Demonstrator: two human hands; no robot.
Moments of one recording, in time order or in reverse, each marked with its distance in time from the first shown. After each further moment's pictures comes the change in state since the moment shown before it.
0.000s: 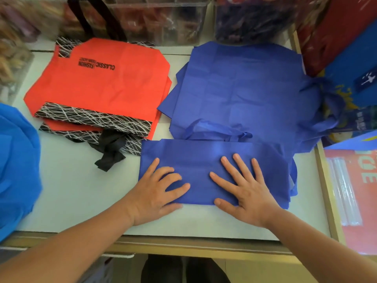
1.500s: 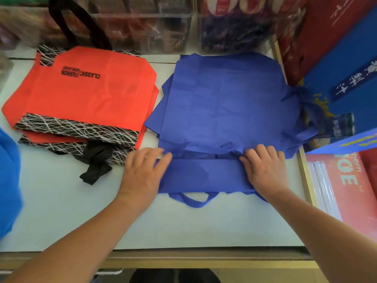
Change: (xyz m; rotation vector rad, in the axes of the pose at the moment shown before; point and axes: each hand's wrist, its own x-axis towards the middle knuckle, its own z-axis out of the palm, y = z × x) left_hand 0.055 -0.013 -0.018 0.108 0.254 -0.452; right_hand 0.030 0.087 -0.015 -0.259 0.477 0.336
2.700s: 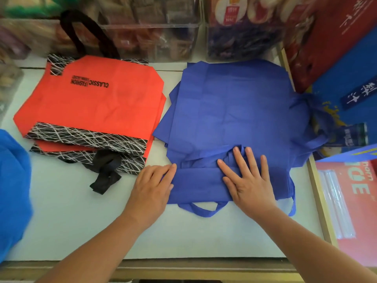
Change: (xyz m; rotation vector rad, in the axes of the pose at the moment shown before) left_hand -0.022 -0.008 0.015 -0.122 -0.192 0.003; right_hand -0.010 -0.062 -0.013 -0.034 -0.332 -0.103
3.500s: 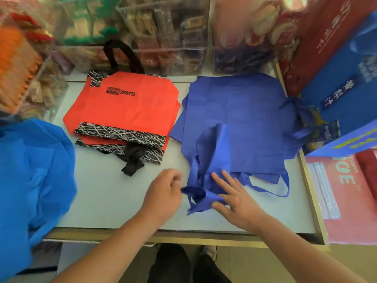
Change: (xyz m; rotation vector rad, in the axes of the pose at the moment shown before) left_hand -0.039 0.060 -0.115 -0.718 -0.113 -0.544; right_hand -0.065 -0.052 -0.052 0.674 -0.296 -0.162
